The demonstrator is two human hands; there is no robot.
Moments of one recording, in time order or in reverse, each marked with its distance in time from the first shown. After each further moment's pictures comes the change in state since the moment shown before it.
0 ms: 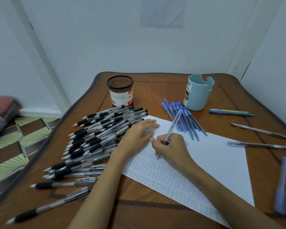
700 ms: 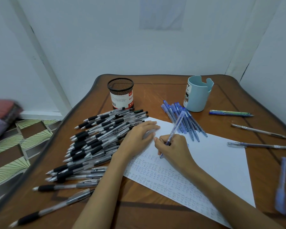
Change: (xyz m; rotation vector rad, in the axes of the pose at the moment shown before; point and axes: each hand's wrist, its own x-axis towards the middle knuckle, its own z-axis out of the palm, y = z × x) left_hand 0.000 -0.001 0.001 0.000 0.020 0.016; right_hand 0.001 0.007 0.000 -0.097 0.082 -0.058
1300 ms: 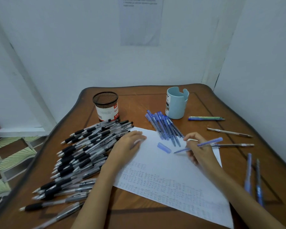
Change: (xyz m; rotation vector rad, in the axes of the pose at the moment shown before) left_hand -0.002 0.010 -0.002 0.115 0.001 0.074; right_hand -0.022 0.006 -0.097 0.210 0.203 0.404
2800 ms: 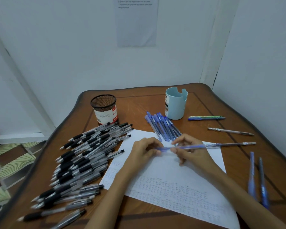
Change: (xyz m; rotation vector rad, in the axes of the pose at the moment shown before) left_hand 0.006 0.044 0.019 -0.482 -0.009 -0.041; right_hand -0.005 -0.012 0.009 -0.010 -0.241 -0.159
